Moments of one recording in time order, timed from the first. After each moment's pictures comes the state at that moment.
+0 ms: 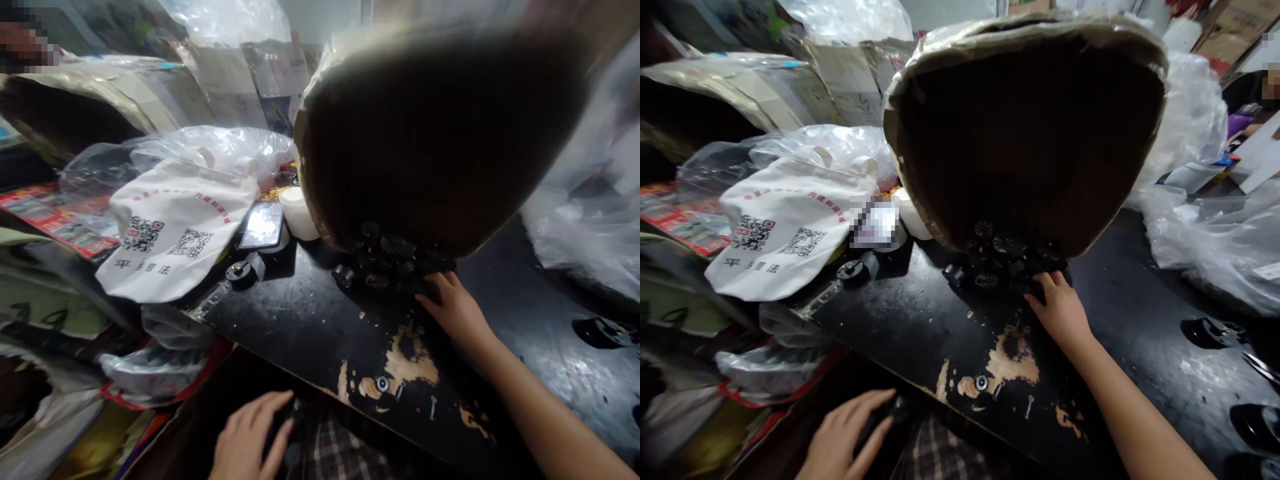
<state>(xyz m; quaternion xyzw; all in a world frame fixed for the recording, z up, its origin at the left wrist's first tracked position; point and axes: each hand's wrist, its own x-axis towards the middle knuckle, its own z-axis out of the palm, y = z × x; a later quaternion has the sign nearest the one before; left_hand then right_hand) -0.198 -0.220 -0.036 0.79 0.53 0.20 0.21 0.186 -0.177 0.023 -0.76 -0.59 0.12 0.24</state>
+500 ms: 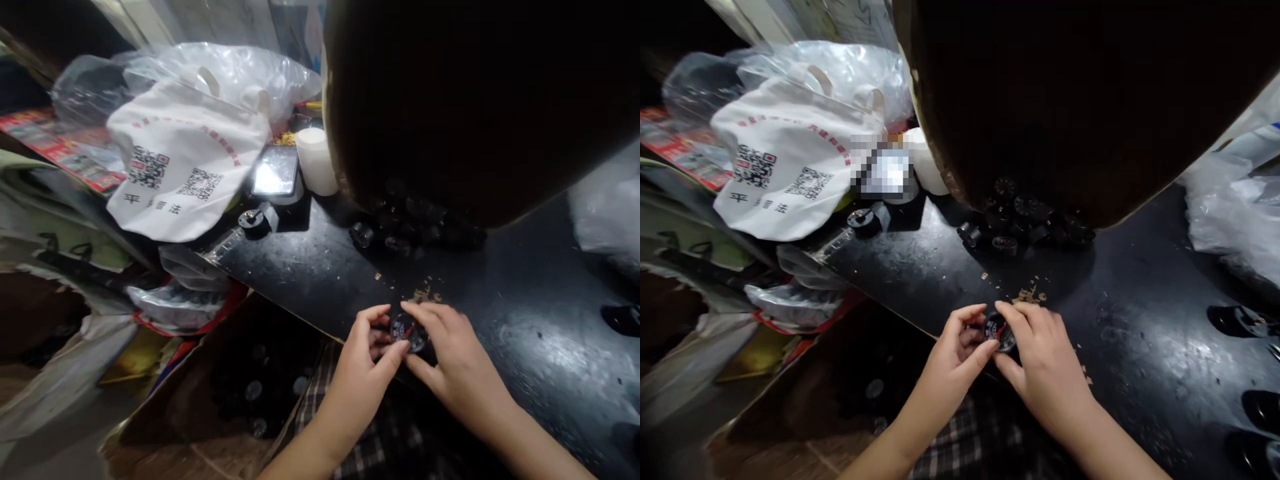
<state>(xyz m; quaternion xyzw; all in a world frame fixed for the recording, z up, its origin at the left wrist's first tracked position) -0.064 -0.223 0.003 0.51 0.46 0.33 0.65 0.108 -0.255 0.033 -0.65 -0.71 0.16 0.20</state>
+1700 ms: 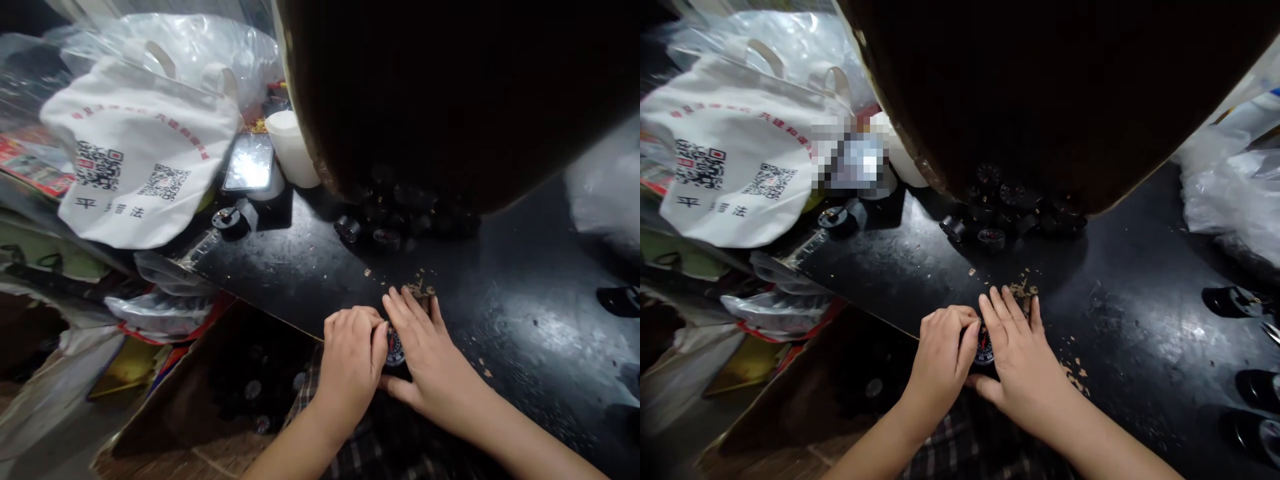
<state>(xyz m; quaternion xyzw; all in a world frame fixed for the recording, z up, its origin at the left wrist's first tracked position) -0.058 -0.211 -0.001 0.81 0.45 0.26 0.29 0.087 -0.263 0.013 -0.63 -0.75 0.18 0.06</state>
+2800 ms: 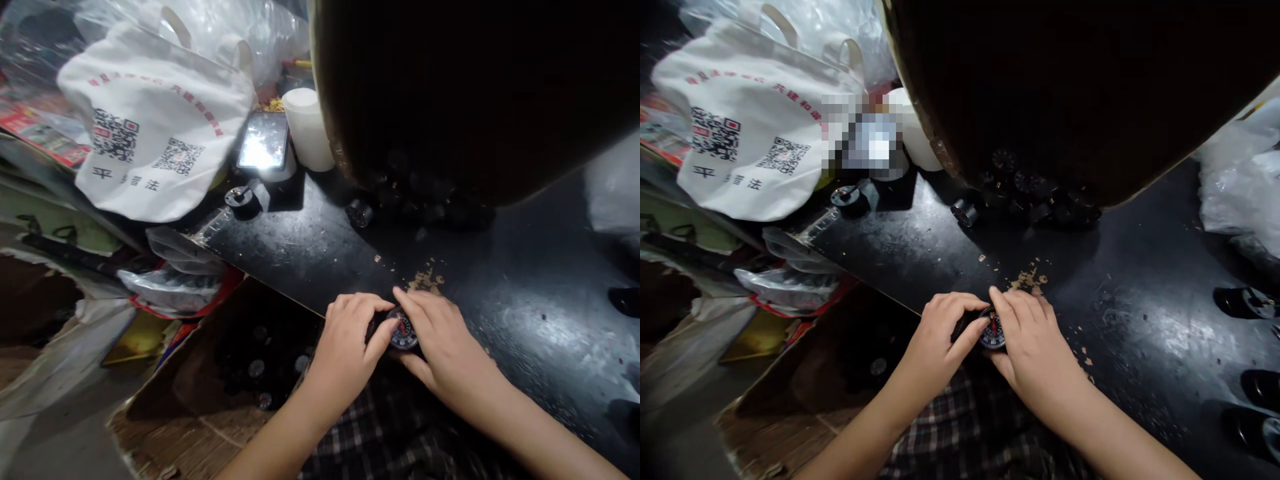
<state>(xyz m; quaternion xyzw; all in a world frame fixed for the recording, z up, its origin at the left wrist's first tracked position) -0.077 -0.209 0.012 0.78 0.44 0.22 0.37 0.092 -0.261 0.025 -0.60 -0.78 0.11 0.11</state>
